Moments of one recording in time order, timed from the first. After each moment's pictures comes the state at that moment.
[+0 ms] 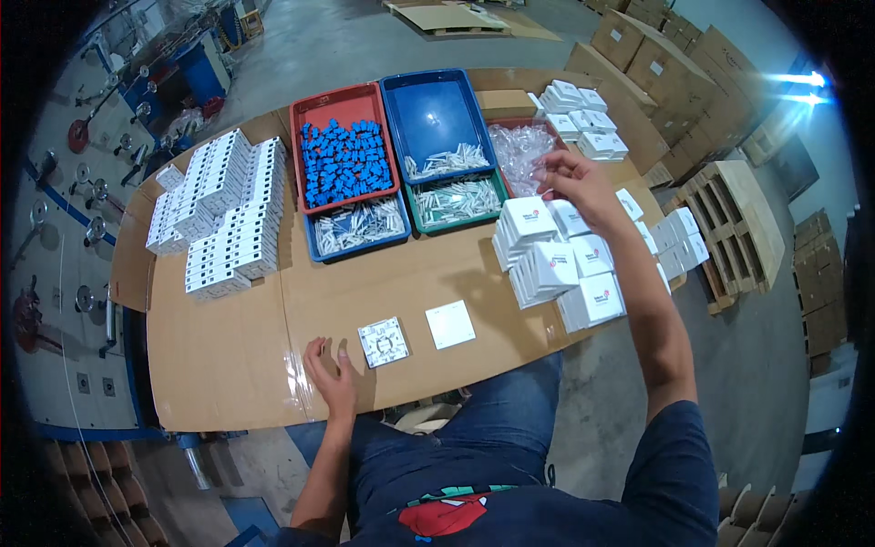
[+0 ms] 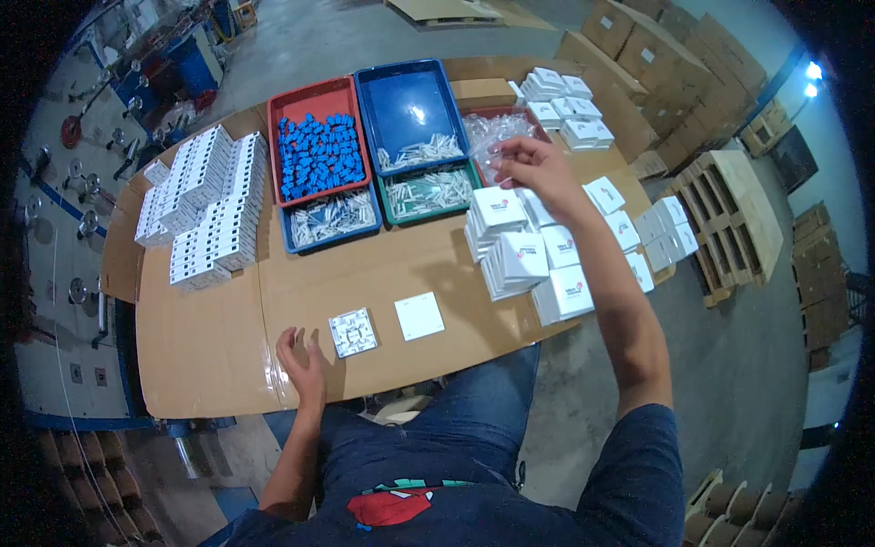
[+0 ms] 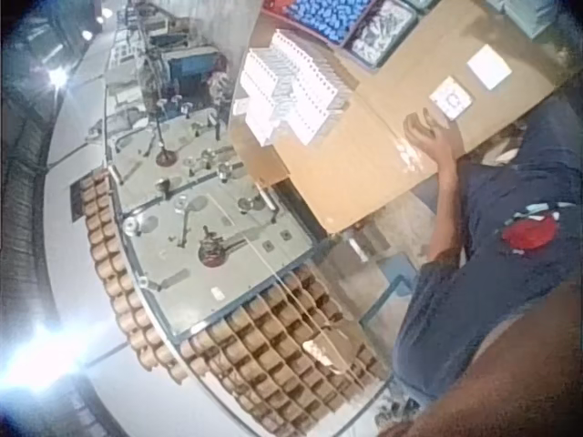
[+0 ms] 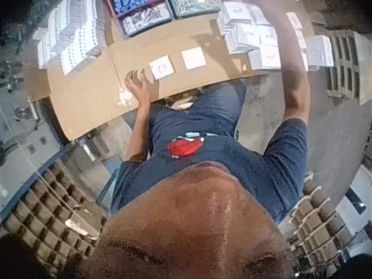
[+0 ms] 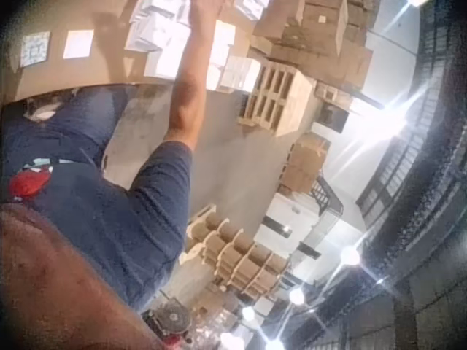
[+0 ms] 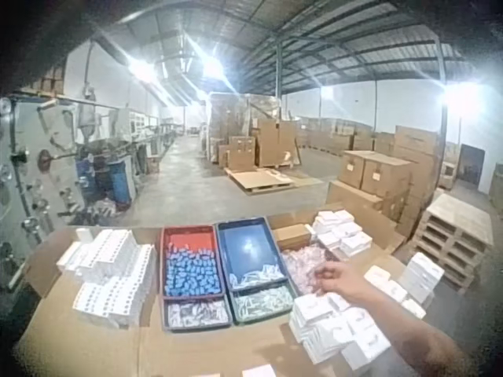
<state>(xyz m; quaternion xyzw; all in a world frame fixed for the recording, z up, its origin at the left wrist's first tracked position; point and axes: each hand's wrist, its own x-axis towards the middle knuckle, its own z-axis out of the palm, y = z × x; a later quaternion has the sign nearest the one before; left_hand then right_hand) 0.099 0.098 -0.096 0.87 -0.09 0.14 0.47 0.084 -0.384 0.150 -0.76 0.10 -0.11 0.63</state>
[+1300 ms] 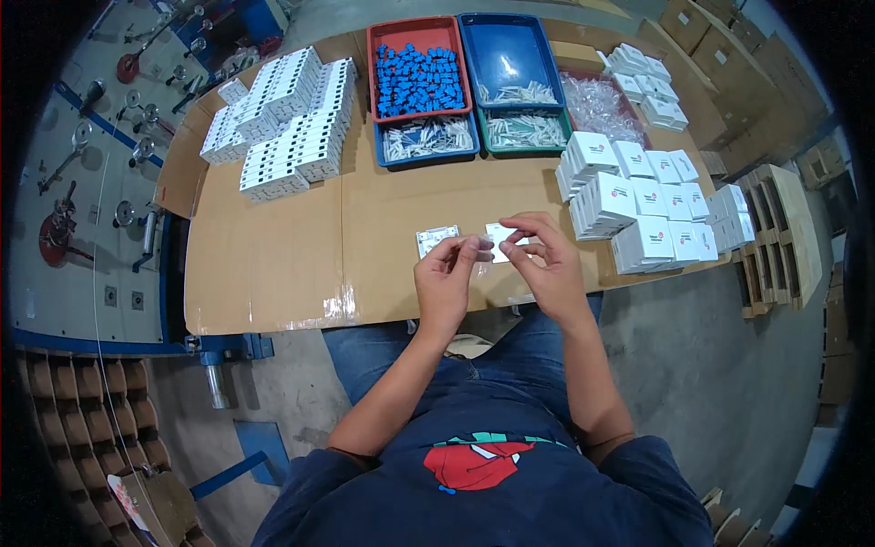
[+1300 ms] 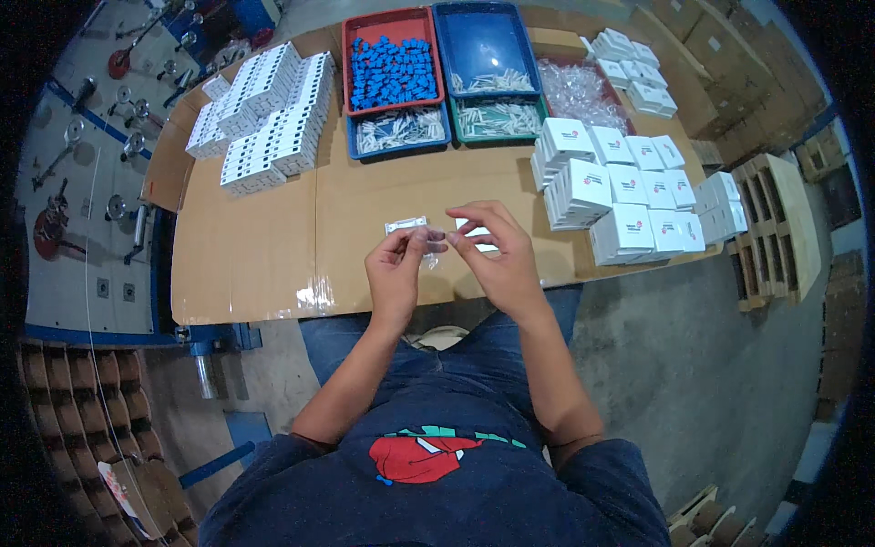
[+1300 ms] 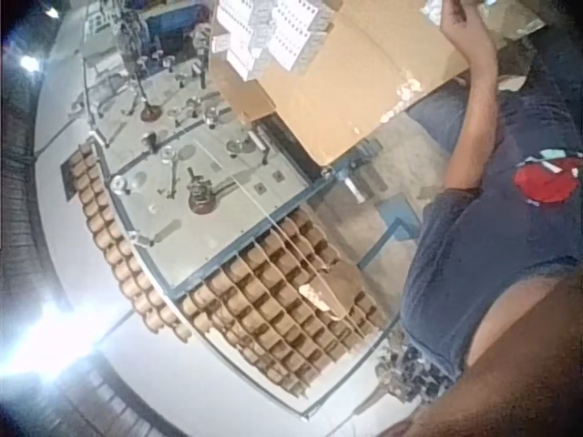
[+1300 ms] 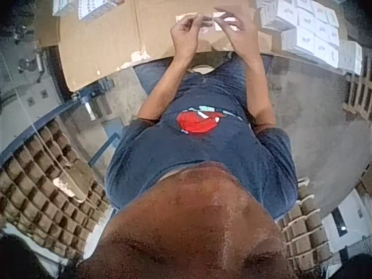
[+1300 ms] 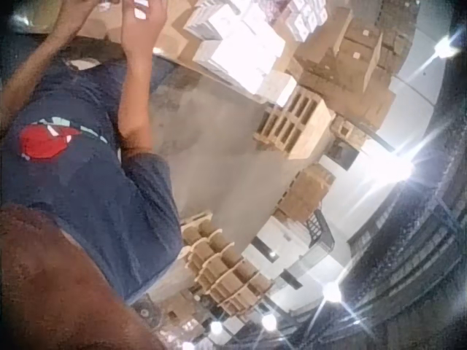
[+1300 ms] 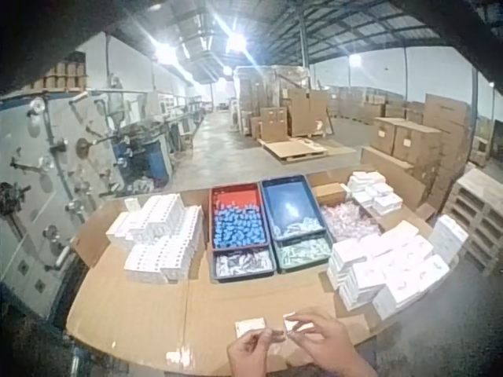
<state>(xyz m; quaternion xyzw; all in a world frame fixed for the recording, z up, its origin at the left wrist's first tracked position) 0.034 0.019 0.034 0.56 -0.10 -0.13 0.81 -0.023 -0.130 0.078 -0.75 0.05 -0.19 0.64</state>
